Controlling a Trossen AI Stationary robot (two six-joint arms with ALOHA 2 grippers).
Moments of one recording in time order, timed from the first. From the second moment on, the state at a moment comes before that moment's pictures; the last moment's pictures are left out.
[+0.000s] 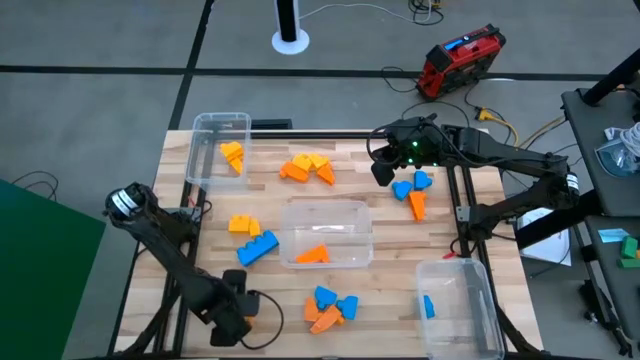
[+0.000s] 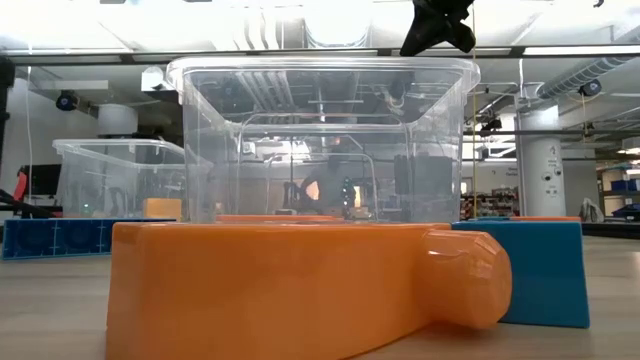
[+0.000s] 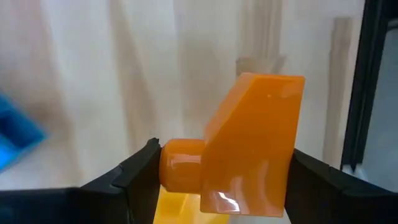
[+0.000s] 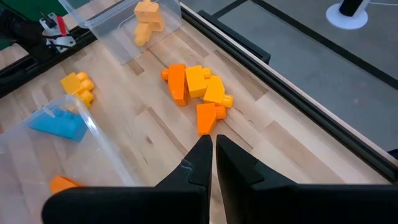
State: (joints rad) left arm -0.85 1.67 1.15 -0.91 0.01 -0.80; right arm -0.25 1.29 1.38 -0.81 0.20 0.37
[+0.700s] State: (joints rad) left arm -0.41 1.55 1.52 -1.06 -0.51 -0.49; right arm -0.25 1.29 1.38 -0.81 0.20 0.35
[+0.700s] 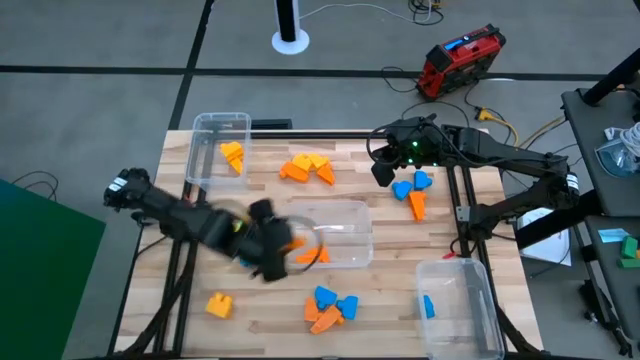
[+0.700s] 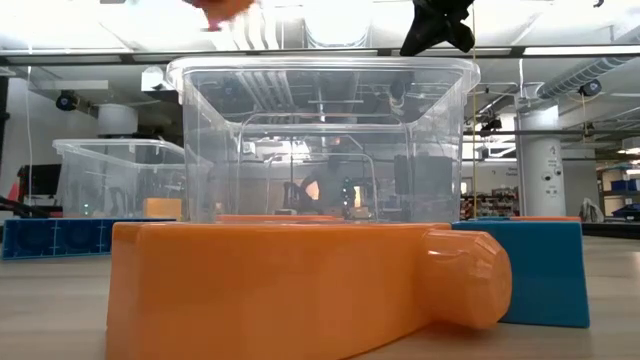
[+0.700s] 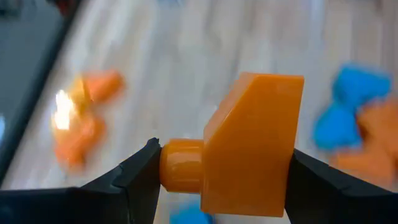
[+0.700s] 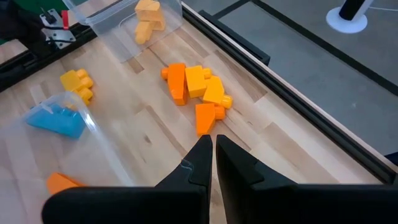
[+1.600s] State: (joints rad) left arm -0.02 1.62 1.51 -0.79 -0.09 -0.20; right arm -0.25 1.24 1.47 -1.09 0.05 0.52
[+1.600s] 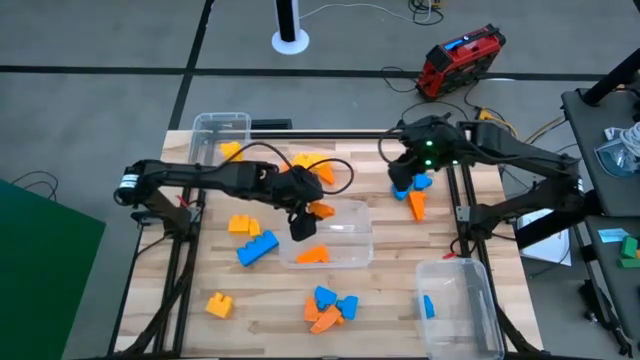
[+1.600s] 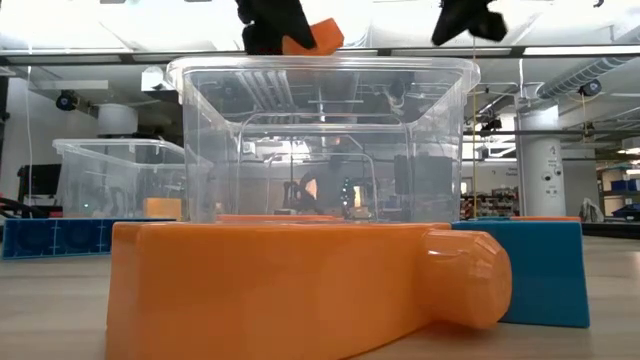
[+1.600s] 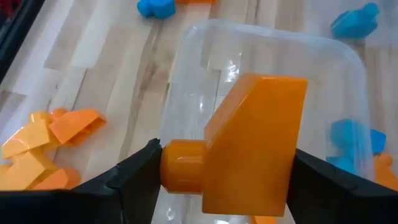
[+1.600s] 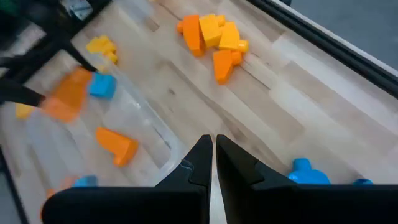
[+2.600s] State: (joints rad) left arm -0.38 1.63 1.70 -1.55 -0.11 -0.81; right arm -0.18 1.23 1.45 -1.07 0.05 0.52
